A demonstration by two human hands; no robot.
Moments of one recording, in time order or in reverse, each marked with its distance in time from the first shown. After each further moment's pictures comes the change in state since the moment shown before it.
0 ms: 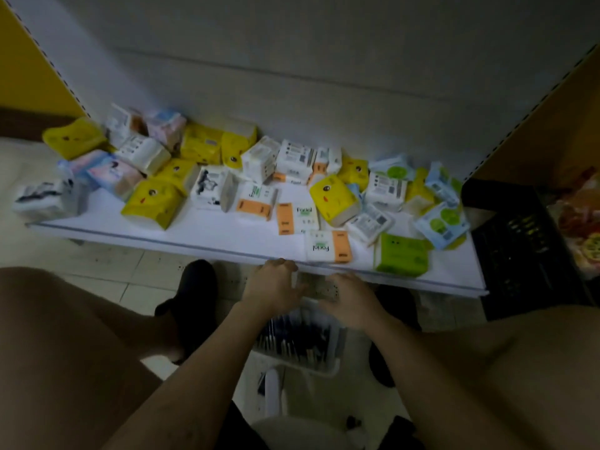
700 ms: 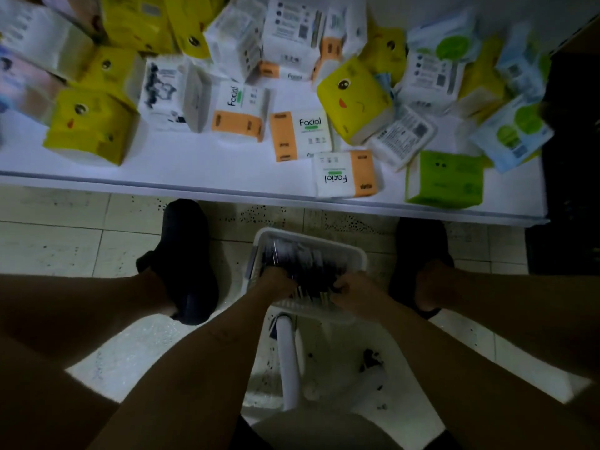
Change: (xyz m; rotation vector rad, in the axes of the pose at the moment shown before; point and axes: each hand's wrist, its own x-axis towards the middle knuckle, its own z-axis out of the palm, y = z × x) left_hand 0.026 -0.075 0.168 -0.546 -0.606 -0.490; right_hand 0.027 0.068 0.126 0.256 -0.423 0.379
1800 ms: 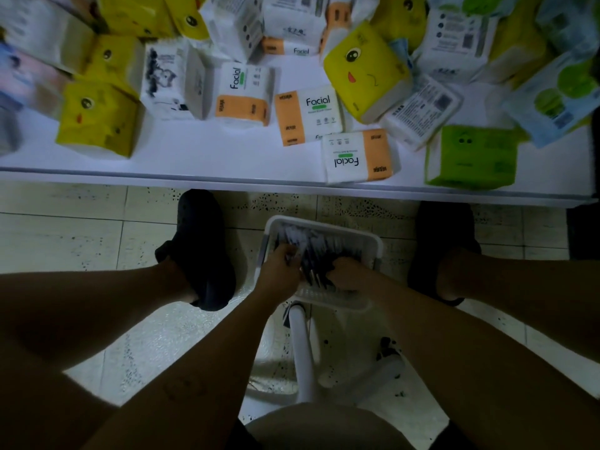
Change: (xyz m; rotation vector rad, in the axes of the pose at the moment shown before) left_hand -0.048 0.017 -0.004 -0.282 0.243 0.048; right_hand 0.059 -0.022 0.020 -0.114 -0.148 0.067
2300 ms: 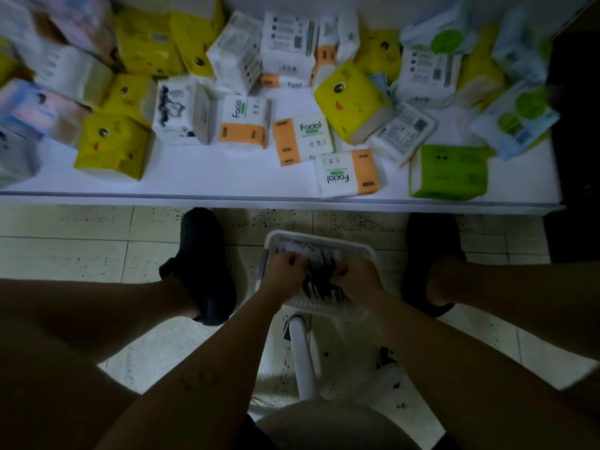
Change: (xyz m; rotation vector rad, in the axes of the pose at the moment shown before) left_hand -0.010 0.019 -0.003 -0.026 -0.018 0.066; right_hand -0.037 0.010 -0.001 0.261 0.384 -0.065
